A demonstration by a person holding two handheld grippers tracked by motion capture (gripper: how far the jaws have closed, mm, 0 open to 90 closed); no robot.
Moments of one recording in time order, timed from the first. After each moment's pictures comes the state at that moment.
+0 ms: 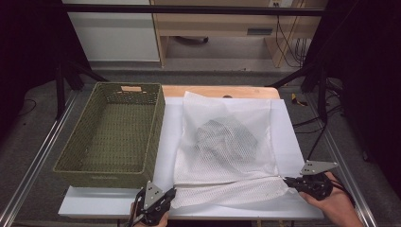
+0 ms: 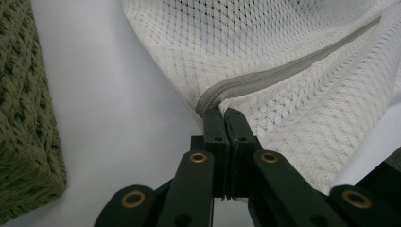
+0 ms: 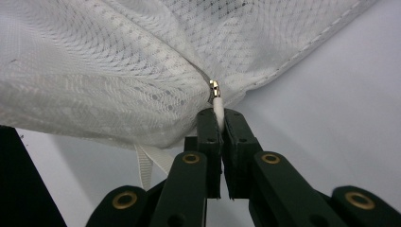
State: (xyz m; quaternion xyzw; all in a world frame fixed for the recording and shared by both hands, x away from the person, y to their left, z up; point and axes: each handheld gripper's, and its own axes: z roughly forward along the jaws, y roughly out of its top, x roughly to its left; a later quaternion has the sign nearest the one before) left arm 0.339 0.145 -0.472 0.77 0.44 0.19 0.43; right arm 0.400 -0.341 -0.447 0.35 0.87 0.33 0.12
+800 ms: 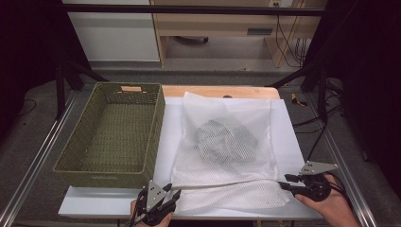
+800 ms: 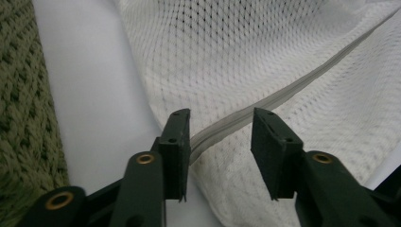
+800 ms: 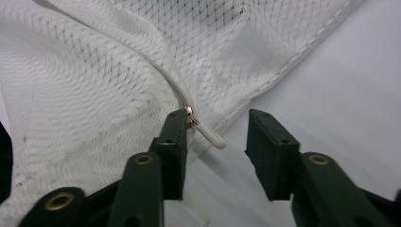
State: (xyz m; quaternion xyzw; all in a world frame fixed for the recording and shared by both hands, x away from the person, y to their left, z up) left arm 0.341 0.140 -0.469 0.77 0.41 0.22 0.44; right arm 0.395 -0.334 -0.446 0.39 0.84 0.35 0.13
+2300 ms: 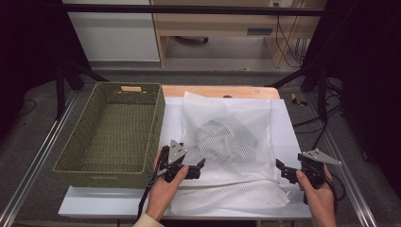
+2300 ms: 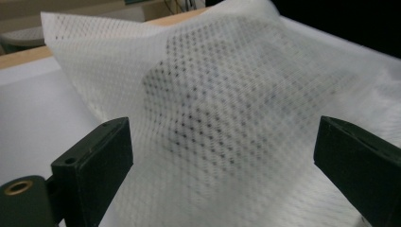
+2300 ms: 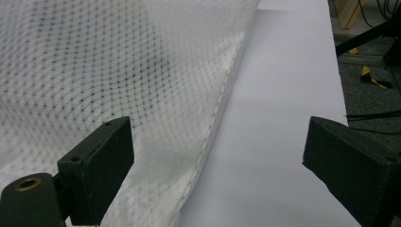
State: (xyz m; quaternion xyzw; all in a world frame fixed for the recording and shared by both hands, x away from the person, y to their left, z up) left arm 0.452 0.094 -0.441 0.77 0.37 0.23 0.47; right arm 0.421 -0.320 -0.449 0.55 0.68 0.40 0.26
